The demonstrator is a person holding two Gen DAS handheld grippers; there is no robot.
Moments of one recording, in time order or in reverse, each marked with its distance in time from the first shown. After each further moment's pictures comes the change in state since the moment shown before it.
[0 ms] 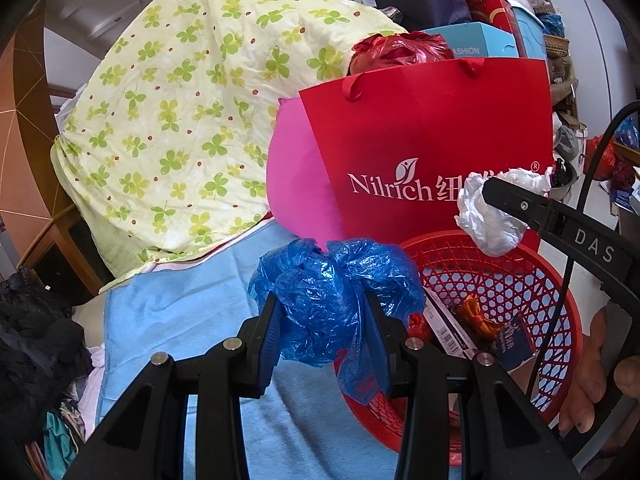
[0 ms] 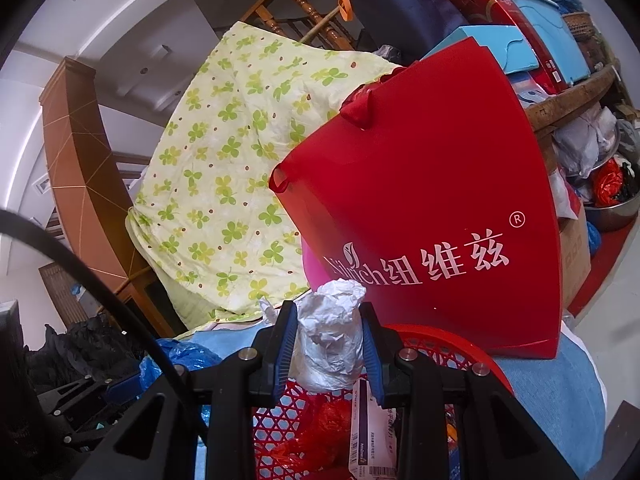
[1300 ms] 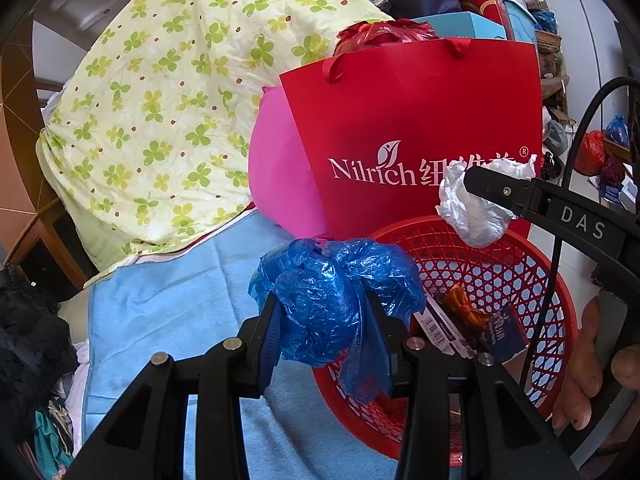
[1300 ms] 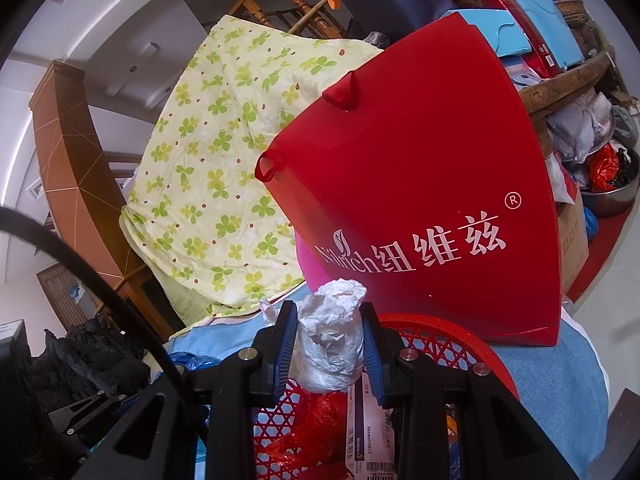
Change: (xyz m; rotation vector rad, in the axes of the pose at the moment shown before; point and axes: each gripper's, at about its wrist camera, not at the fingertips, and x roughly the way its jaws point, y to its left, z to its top) left arm 0.015 -0.010 -0.004 0.000 0.030 -0.053; right arm 0.008 -0.007 -0.001 0.029 0.037 -0.011
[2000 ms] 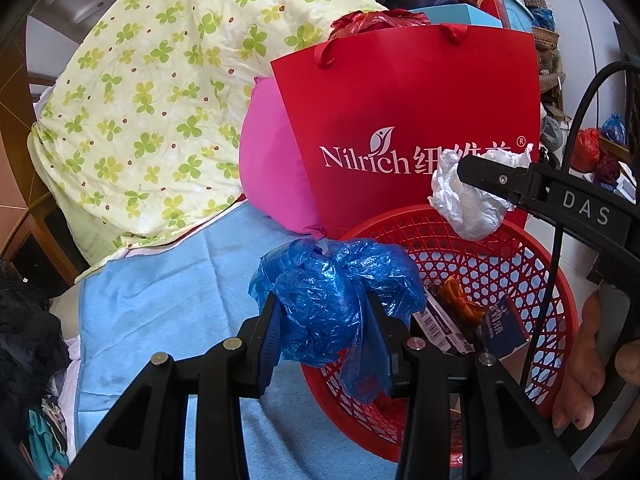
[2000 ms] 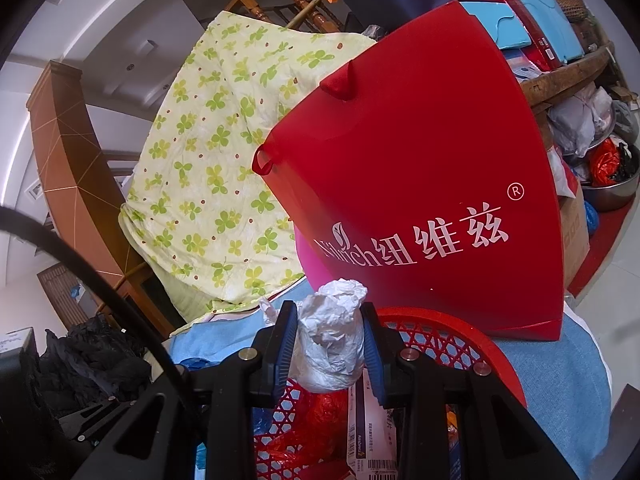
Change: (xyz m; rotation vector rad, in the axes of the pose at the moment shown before) left arm 0.010 -0.001 -0.002 -0.003 0.029 -0.031; right arm 0.005 -0.001 -0.001 0.008 0.018 -0.001
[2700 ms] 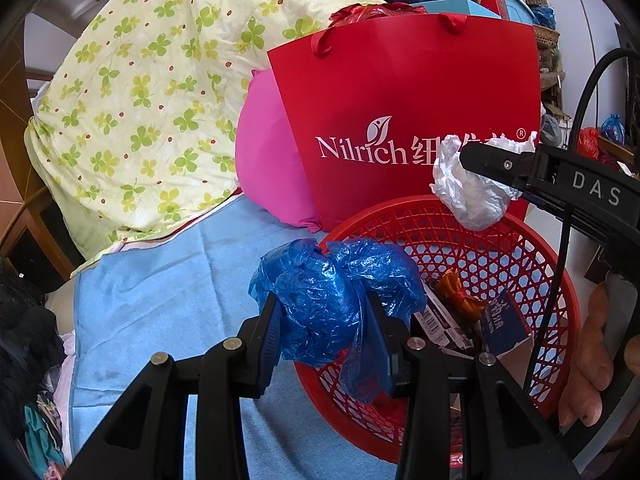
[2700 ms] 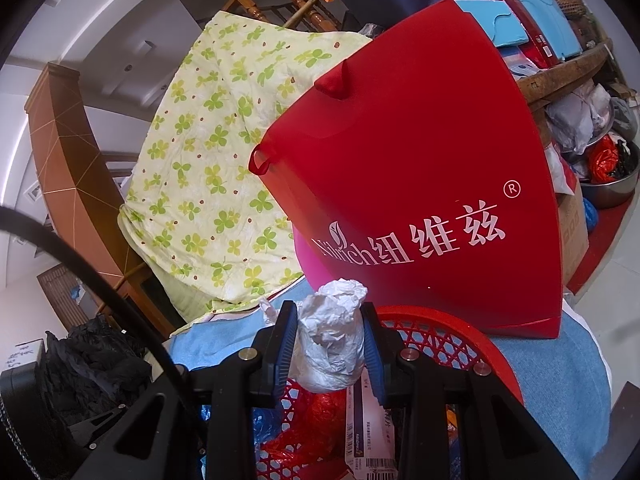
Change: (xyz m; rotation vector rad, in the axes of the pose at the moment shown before) left arm 0.007 0.000 -0.002 -0.007 0.015 -0.012; right arm 0.001 -0.001 -0.002 0.003 0.002 -0.001
